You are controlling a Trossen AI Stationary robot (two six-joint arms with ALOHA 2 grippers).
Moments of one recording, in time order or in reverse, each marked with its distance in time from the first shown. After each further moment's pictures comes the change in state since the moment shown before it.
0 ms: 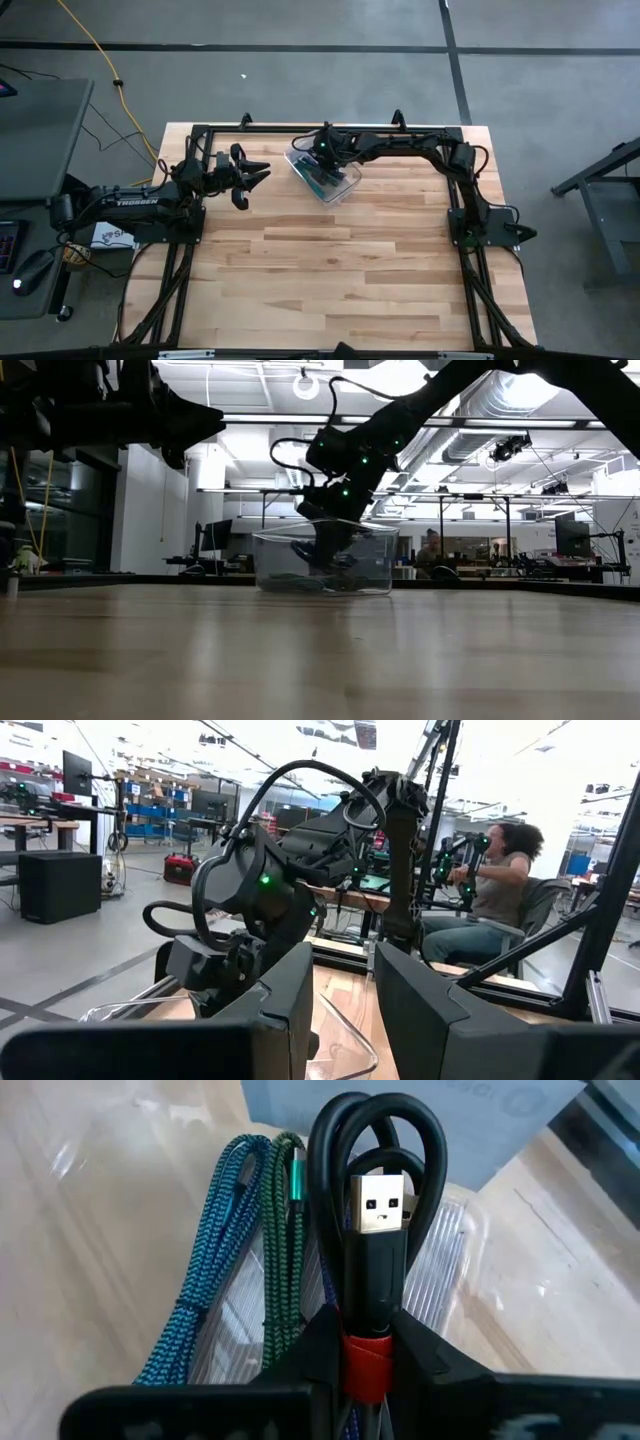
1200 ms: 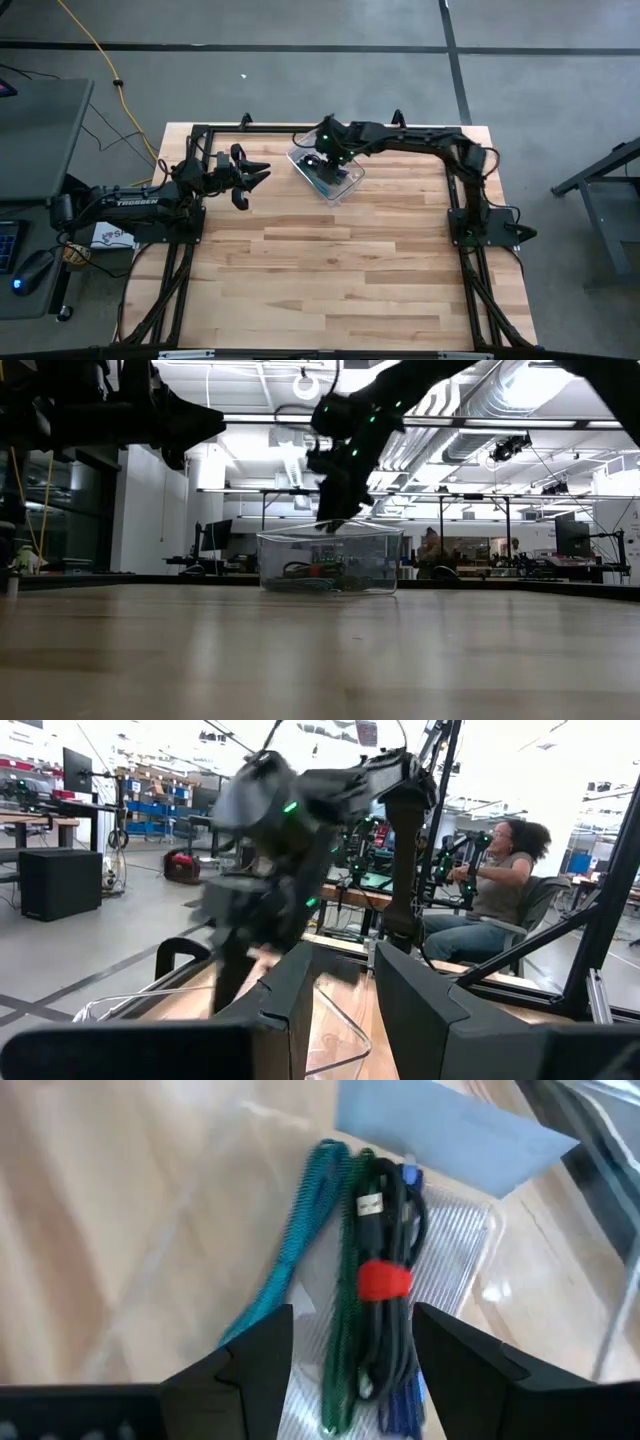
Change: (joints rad) left arm 0.000 0.000 0.000 -0.007 0.001 0.000; right arm 0.015 -0.088 0.118 -0.268 -0.084 -0.091
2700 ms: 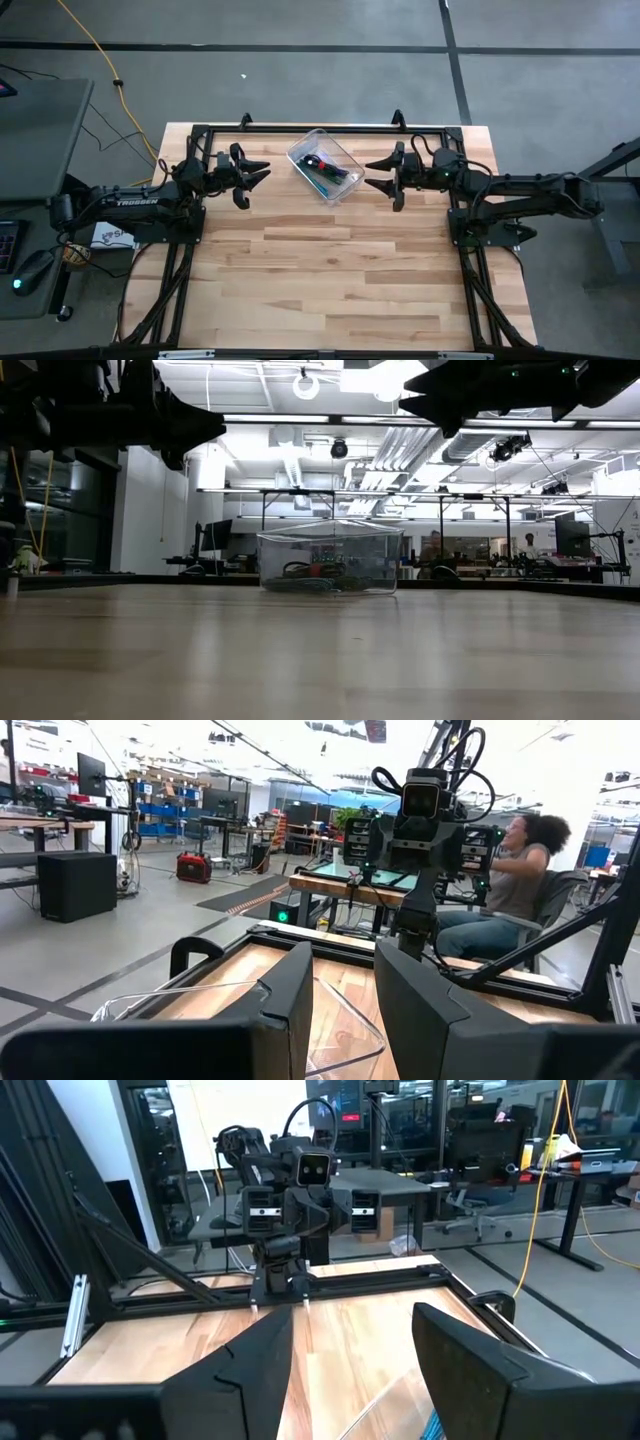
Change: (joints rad) left arm 0.000 0.001 0.000 -0.009 -0.026 0.027; right arm 0.126 -1.047 -1.127 1.128 -0.136 -0.003
